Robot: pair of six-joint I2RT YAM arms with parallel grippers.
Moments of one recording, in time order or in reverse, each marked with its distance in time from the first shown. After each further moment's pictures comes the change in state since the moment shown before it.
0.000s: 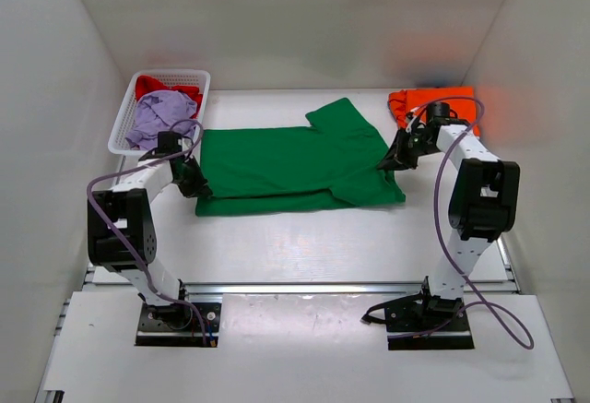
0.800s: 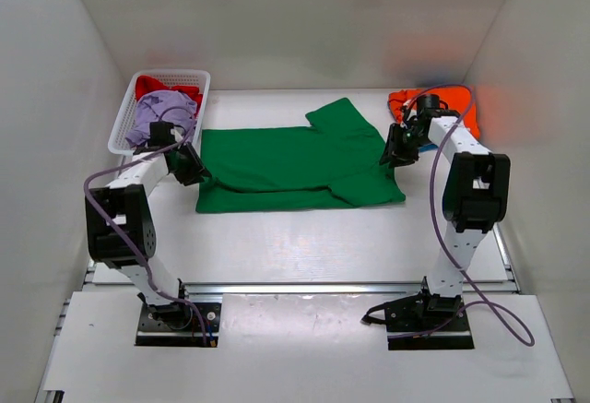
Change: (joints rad) left arm 0.039 0.041 0.082 0.067 0.023 -0.043; right arm 0.053 0.100 0.142 -0.035 0.257 -0.102
